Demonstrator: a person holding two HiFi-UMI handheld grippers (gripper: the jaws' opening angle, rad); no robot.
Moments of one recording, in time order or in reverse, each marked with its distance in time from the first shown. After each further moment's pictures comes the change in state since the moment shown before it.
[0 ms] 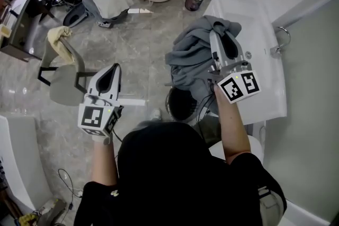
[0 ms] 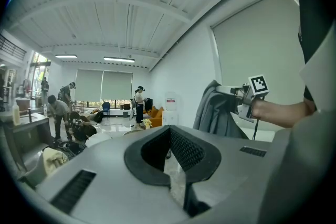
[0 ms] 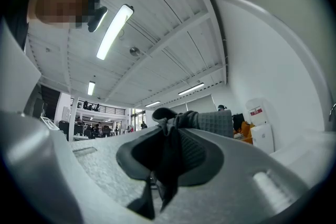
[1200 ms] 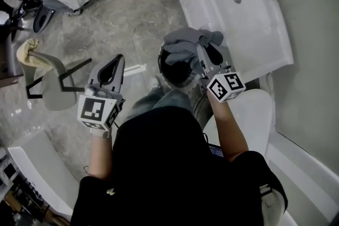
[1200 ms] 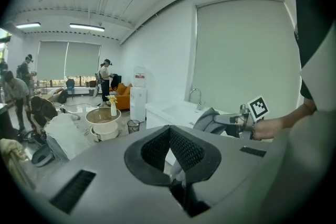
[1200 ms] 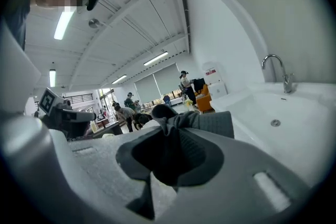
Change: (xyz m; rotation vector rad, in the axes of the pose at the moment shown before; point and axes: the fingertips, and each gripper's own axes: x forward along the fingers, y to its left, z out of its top) left arm 0.112 -0.097 -0.095 0.006 0.238 -0.373; right arm -0.160 -0.088 -0.216 0.203 0.360 -0.352
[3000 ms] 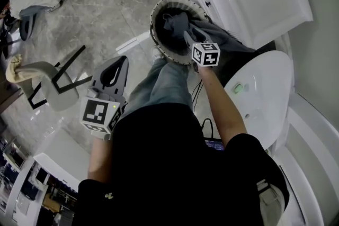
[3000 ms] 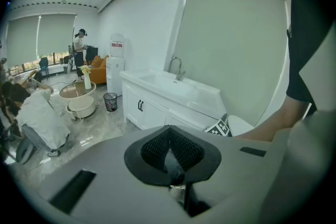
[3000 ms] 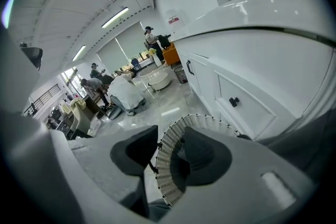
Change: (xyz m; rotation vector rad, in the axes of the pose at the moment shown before) left arm 0.075 -0.080 -0.138 0.019 0.279 -0.249; right arm -0.012 -0.146 -0.357 0.216 0.468 -0.286
